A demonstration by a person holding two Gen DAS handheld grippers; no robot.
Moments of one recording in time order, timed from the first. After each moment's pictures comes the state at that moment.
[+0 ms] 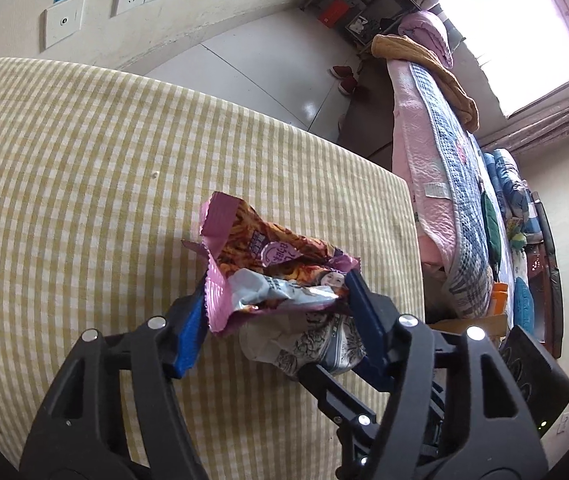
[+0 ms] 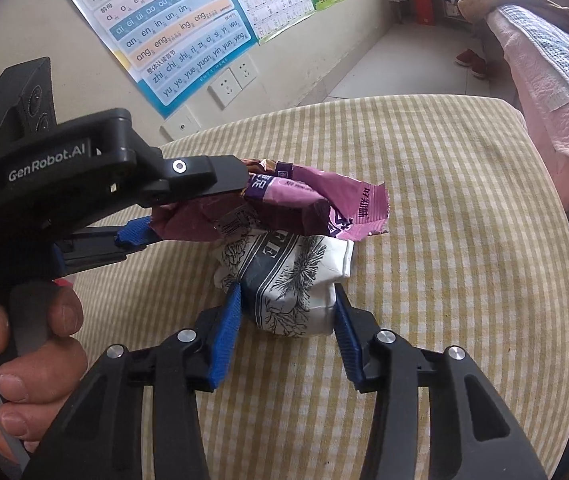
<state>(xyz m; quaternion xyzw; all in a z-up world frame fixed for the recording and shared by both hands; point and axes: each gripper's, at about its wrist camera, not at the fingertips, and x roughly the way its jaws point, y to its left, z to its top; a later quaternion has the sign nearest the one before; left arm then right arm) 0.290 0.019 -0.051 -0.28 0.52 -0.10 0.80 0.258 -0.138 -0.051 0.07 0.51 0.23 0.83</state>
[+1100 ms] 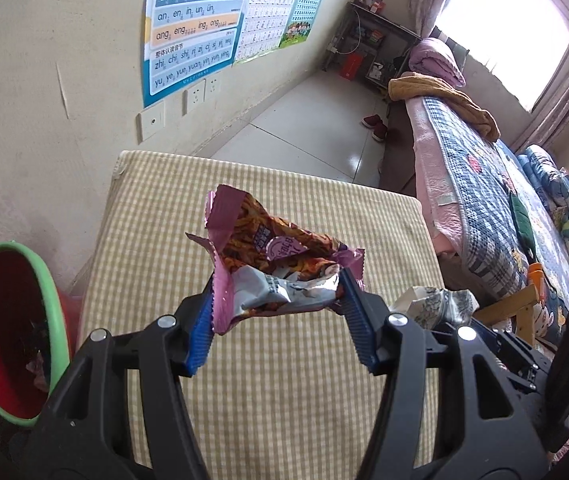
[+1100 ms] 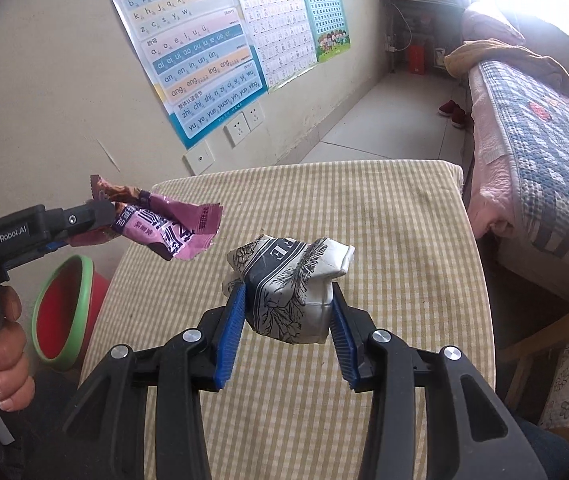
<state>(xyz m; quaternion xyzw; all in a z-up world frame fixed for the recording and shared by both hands) 0.155 0.056 0.079 -0.15 0.44 0.00 0.88 0.162 -0.167 0.053 0.03 0.44 0.22 0.87</state>
